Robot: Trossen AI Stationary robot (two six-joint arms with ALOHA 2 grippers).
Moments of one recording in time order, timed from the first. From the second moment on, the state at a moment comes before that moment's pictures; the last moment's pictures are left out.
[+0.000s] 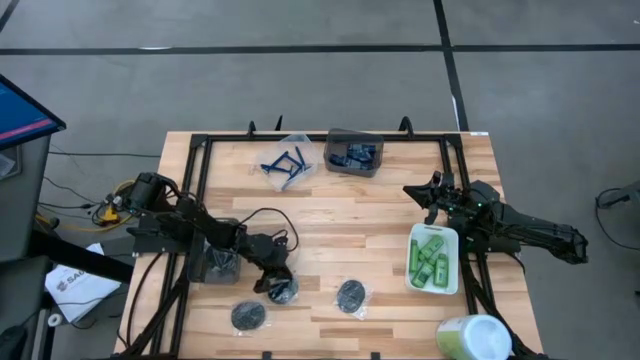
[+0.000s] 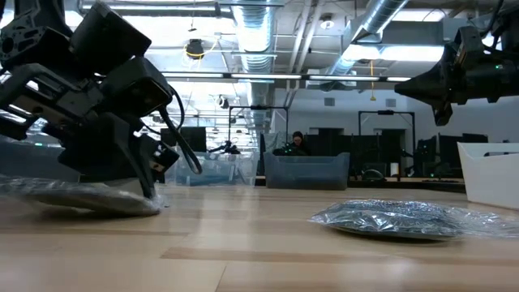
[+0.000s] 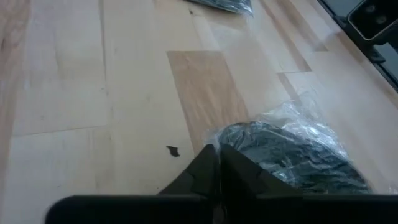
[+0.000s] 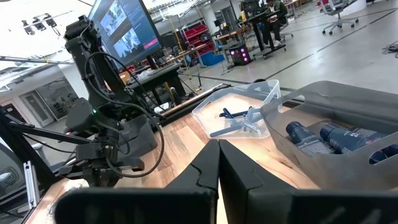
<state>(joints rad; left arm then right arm) -0.28 1.73 0.42 0.66 0.15 -0.19 -0.31 0.02 0.01 0.01 0.02 0.39</state>
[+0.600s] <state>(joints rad) -0.28 1.44 0.42 0.47 0.14 -0.20 -0.31 0.02 0.01 0.01 0.02 0.39</state>
